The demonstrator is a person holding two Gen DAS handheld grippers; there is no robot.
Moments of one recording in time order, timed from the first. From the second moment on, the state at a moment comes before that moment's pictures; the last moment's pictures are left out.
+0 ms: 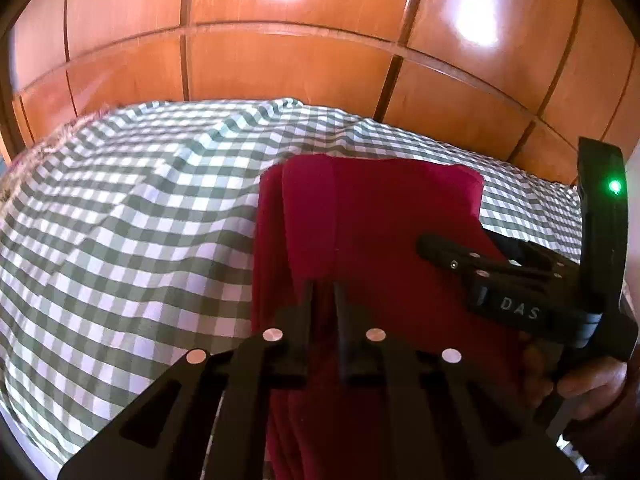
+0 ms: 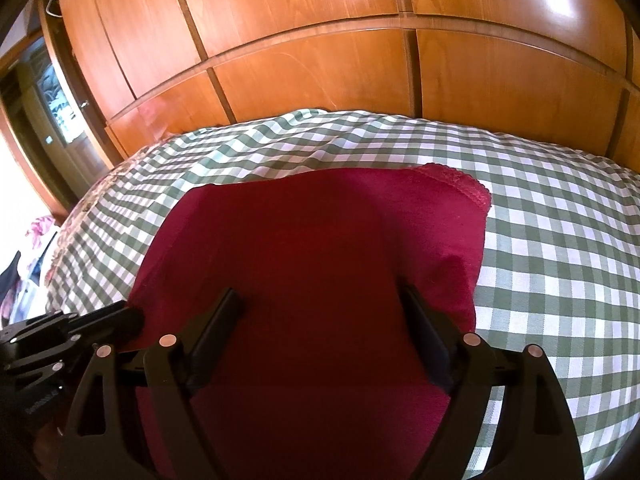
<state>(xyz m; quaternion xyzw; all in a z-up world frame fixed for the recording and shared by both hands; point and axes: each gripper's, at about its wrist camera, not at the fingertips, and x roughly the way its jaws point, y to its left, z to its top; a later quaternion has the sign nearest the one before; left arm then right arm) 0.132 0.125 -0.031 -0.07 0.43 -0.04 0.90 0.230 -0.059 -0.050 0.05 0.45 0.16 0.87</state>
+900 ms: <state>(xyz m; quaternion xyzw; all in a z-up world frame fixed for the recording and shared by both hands) 0.106 0.143 -0.051 -0.09 0.42 0.02 0.90 0.216 -0.069 -0.021 0.05 0.45 0.19 0.87</state>
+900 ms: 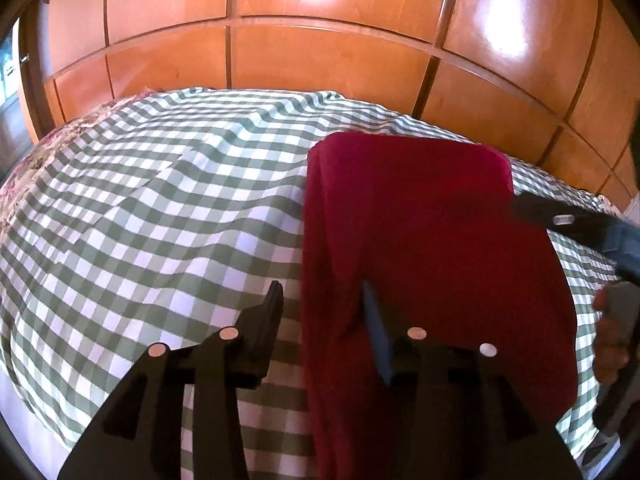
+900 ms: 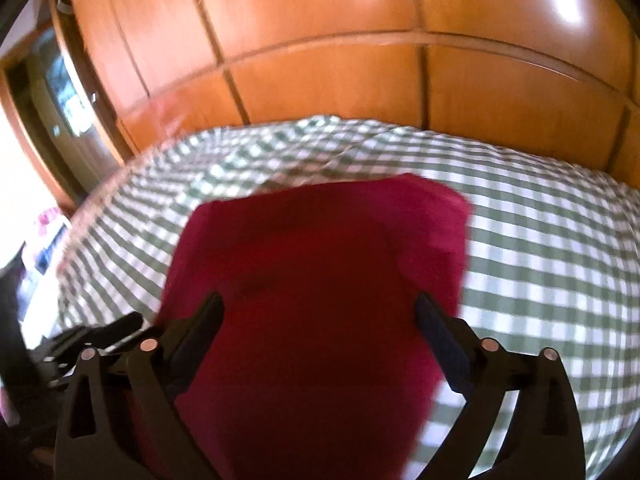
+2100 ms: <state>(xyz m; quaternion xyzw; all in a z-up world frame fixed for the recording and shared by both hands) 0.182 -0.030 0.005 -0.06 0.39 -0.28 0.87 0.144 -0.214 0.031 0.23 0.38 0.19 0.88</state>
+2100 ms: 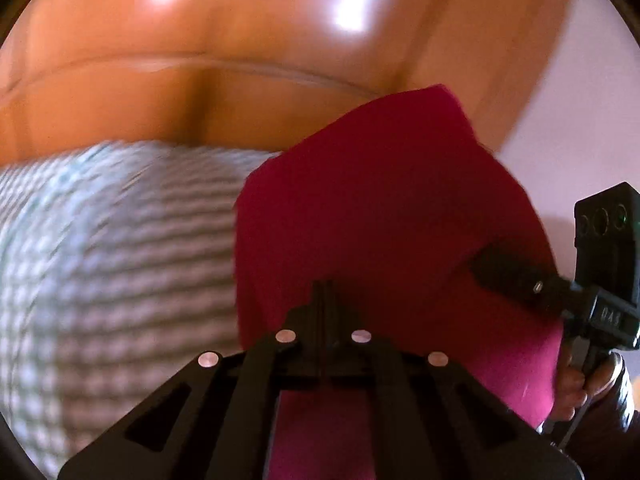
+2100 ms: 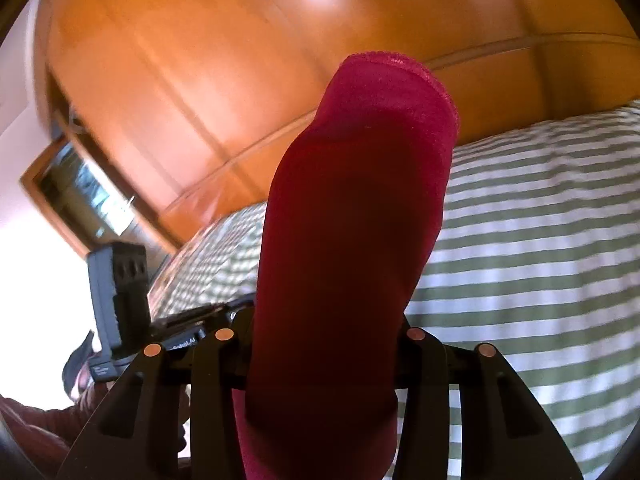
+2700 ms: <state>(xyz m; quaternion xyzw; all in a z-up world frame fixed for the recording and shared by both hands) 0.211 -0.230 -0.045 0.13 0.41 -0.30 0.85 0.092 -0.406 -0.063 0.32 0.39 -0.07 0.86</state>
